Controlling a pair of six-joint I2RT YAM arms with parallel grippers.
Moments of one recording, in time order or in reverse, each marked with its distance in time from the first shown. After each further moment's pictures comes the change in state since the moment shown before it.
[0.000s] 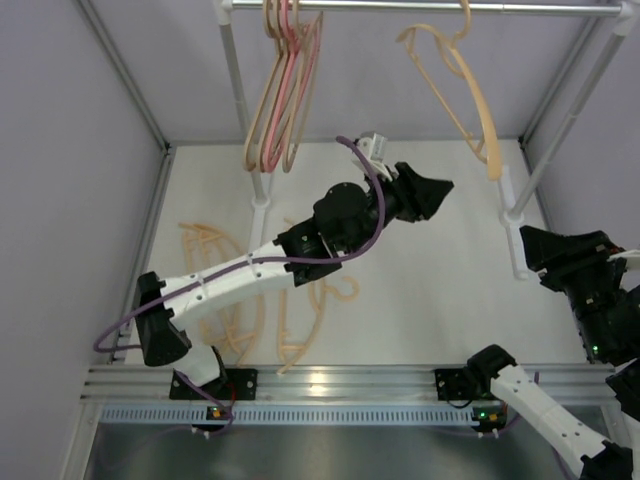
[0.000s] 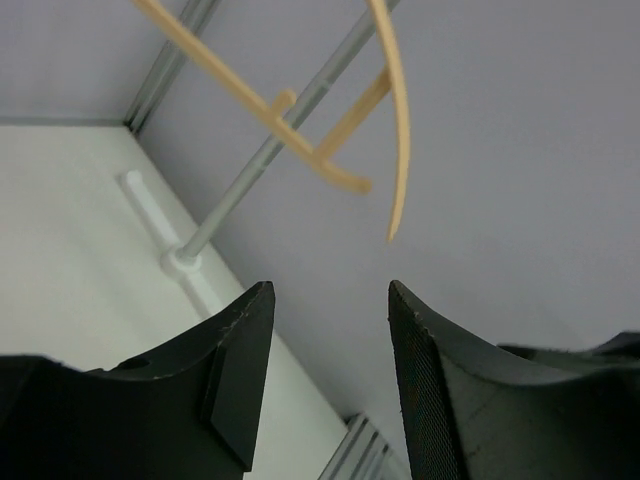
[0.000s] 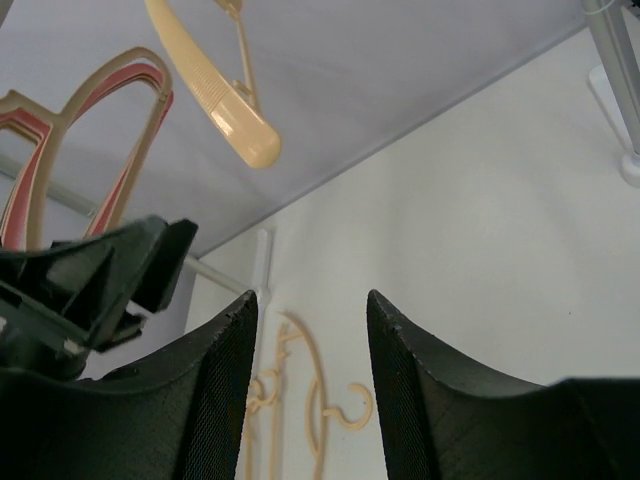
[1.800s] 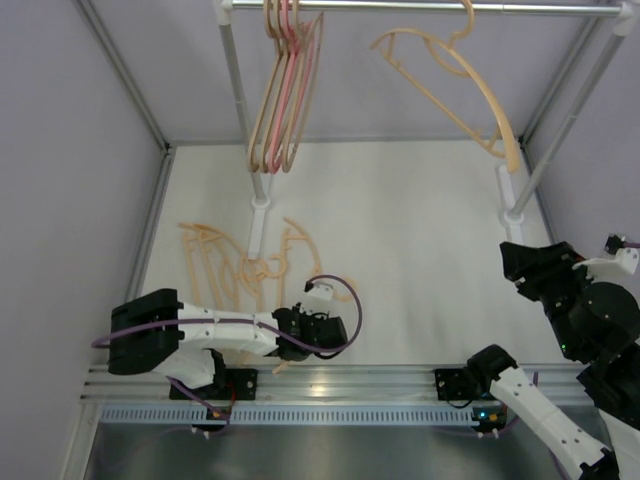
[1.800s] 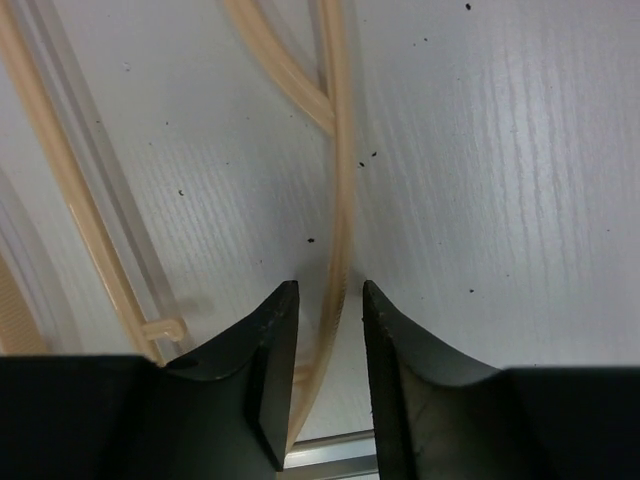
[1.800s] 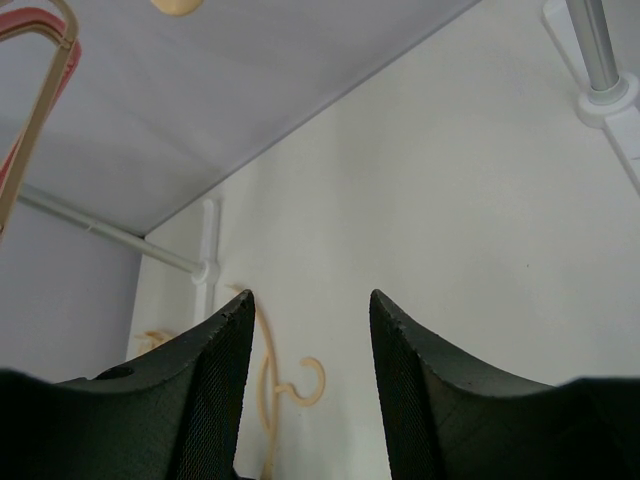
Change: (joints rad) left arm -0.262 -0.215 -0.941 -0.788 -0.320 -0.283; right arm 0.000 -0.105 -0.241 0.003 0.026 0.034
